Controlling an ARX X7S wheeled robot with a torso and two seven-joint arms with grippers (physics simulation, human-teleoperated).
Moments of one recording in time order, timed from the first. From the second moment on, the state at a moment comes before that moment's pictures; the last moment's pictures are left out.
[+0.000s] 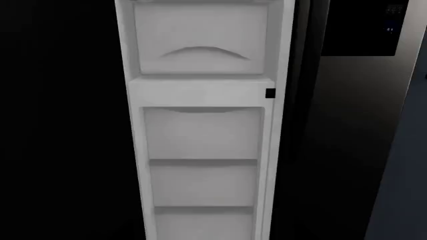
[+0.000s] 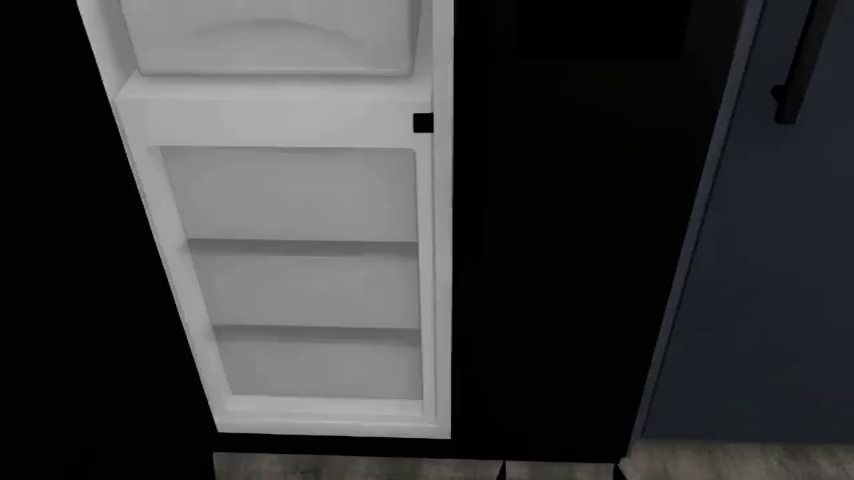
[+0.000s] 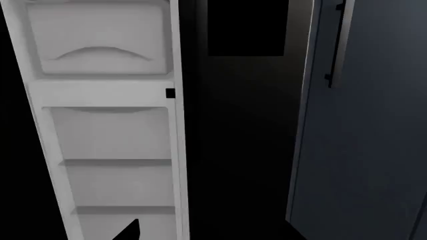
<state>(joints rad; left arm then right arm) 0.00 0.00 0.00 0.00 0.00 0.00 0.00 0.00 0.00 0.00 0.00 0.00 0.00 0.00</state>
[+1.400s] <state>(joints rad) -0.09 -0.16 -0.04 0.19 -0.10 -0.14 -0.26 0.01 0.14 -0.06 -0.17 0.11 0.15 0.18</state>
